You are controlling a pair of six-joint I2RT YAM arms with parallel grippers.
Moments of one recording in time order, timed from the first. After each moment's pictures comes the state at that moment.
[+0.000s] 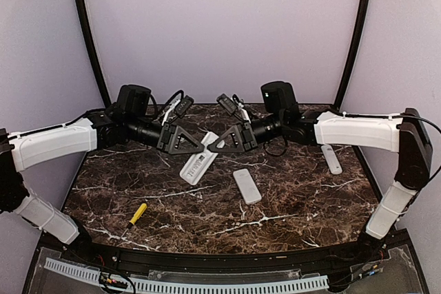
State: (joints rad) left arm -0.64 1.40 1.05 -0.18 0.95 -0.43; right arm 0.81 1.68 1.24 0.05 -1.02 0.44
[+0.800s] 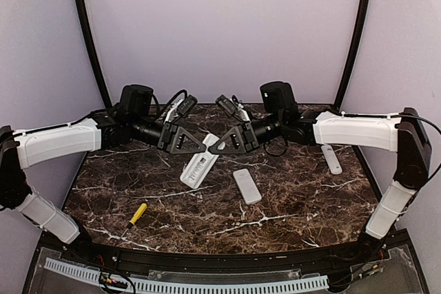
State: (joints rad) left arm -0.65 1.44 1.05 -0.09 1.04 -0.45; right arm 0.81 1.69 1.25 0.05 -1.08 0.44
